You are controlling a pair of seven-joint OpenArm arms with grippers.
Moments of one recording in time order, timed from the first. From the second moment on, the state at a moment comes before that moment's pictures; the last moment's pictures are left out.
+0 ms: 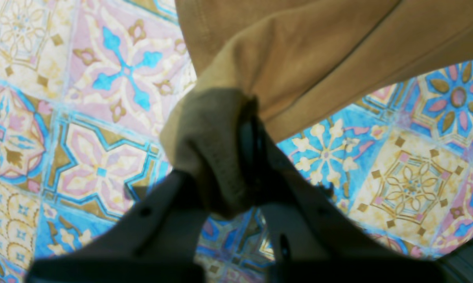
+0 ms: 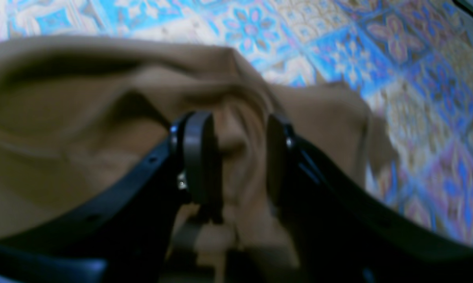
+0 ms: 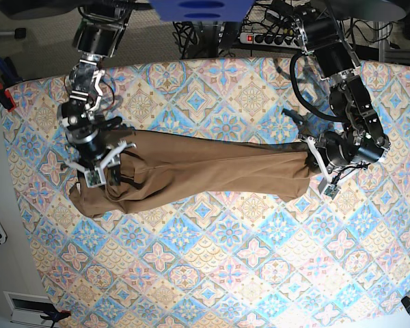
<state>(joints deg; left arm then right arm) -6.6 -7.9 -23.3 98.4 -20.8 -40.8 83.4 -2.5 3.0 21.1 85.6 -13.1 33.1 -14.8</state>
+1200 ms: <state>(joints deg) -6.6 -7.9 -23.2 98.4 -20.8 -40.8 83.4 -2.3 2.8 21.4 81.3 -20.5 33.1 -10.5</state>
